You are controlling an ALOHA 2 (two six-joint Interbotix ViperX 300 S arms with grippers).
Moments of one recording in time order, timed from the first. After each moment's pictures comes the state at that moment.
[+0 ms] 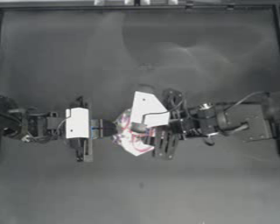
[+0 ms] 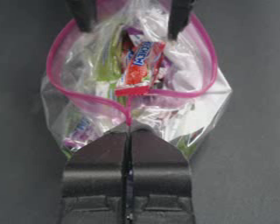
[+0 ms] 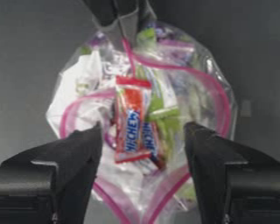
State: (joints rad) left arm 0.04 0.08 0.96 -0.14 -0.61 0.23; right arm -0.02 0.08 0.43 -0.37 0.52 0.51
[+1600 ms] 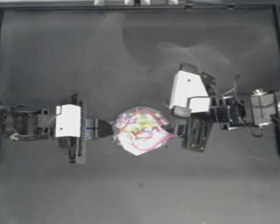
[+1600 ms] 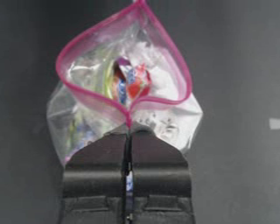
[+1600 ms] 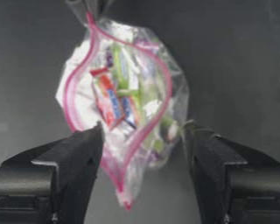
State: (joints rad) left arm 0.02 -0.10 0.96 -0.15 -0.46 0.23; right arm -0.01 -0.22 0.56 -0.39 0.56 0.53
